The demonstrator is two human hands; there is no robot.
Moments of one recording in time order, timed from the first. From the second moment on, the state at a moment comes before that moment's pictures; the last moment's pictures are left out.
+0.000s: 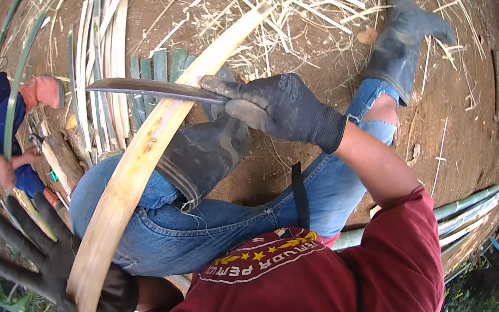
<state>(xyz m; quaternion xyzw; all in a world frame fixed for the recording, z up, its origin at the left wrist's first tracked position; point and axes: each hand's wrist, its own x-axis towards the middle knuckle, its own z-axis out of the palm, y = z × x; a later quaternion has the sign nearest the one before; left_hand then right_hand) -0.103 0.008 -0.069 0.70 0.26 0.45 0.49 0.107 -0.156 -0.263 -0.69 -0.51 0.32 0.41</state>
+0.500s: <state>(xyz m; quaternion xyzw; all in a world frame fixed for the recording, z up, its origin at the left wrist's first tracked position) -0.097 -0.007 -0.079 0.72 0.28 0.49 0.41 0.046 -0.141 -0.139 -0.64 -0.61 0.22 0.42</state>
